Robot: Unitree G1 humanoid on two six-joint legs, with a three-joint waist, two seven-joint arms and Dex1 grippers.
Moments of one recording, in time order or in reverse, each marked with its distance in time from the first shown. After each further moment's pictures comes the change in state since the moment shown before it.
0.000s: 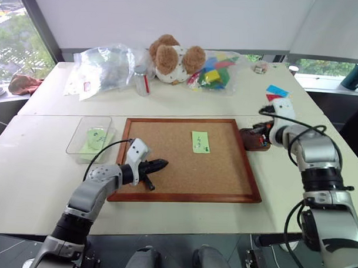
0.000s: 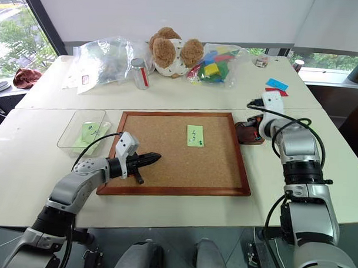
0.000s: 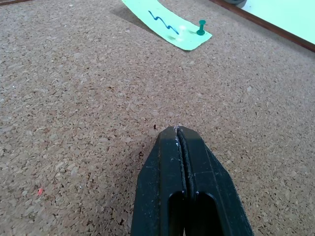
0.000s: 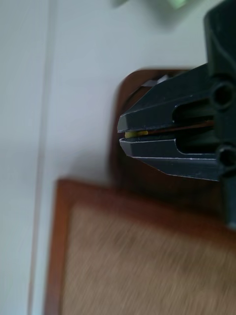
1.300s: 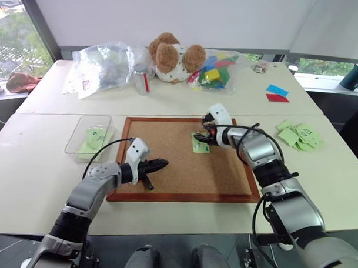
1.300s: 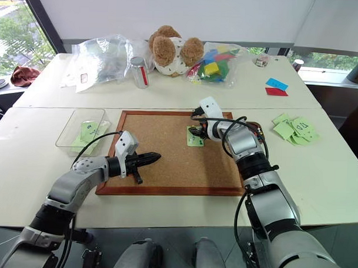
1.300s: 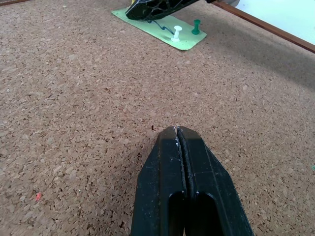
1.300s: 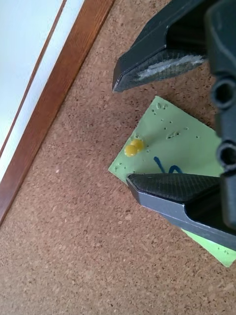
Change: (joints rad) left arm -0.011 0.019 -0.004 -0.011 -0.009 -0.008 -0.018; right arm -0.142 0.254 0.296 0.115 -0.038 -0.198 0.123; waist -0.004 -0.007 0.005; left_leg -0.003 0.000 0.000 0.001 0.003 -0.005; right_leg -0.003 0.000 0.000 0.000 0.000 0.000
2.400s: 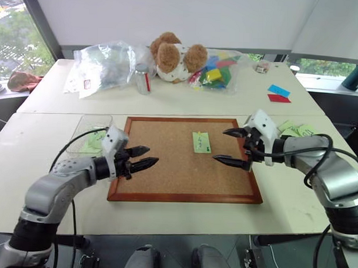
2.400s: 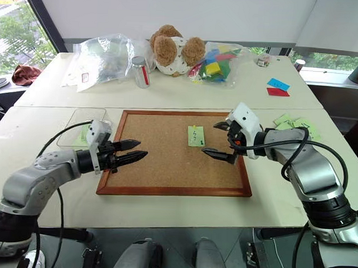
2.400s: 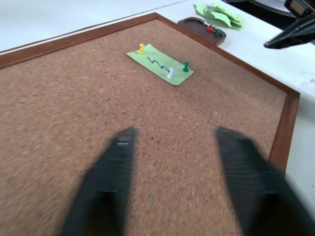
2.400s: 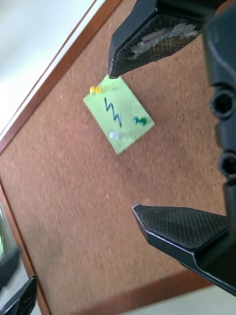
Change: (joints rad) left arm 0.048 0.148 0.149 -0.262 -0.232 0.213 0.015; right arm 0.383 -0.446 -0.145 -0.796 0.275 0.095 0.262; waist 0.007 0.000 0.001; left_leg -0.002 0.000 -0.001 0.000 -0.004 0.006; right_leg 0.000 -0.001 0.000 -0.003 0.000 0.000
